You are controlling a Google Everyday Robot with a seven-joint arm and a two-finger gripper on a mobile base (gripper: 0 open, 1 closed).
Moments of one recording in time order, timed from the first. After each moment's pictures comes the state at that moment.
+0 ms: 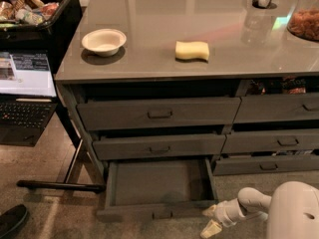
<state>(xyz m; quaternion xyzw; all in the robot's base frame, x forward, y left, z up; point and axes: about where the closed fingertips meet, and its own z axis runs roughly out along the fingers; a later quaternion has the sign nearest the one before) 0.446 -0.227 0.173 -0.52 0.79 0.27 0.19</state>
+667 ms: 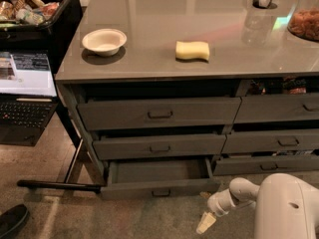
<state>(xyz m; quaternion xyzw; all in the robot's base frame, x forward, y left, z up) 0.485 -0.202 0.176 -0.54 0.78 0.26 0.19</state>
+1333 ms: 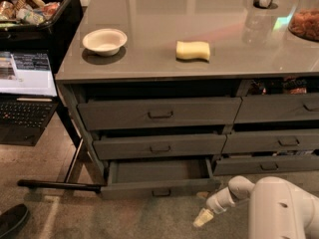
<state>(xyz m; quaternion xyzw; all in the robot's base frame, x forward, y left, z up) 0.498 -0.200 0.163 -0.54 0.77 0.28 0.20</state>
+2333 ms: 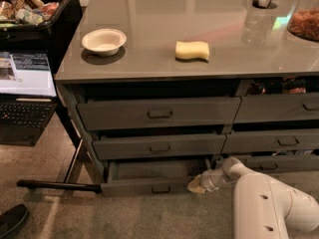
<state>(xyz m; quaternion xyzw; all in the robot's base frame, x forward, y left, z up) 0.603 -0.182 0.186 -0.54 0.76 0.26 0.26</state>
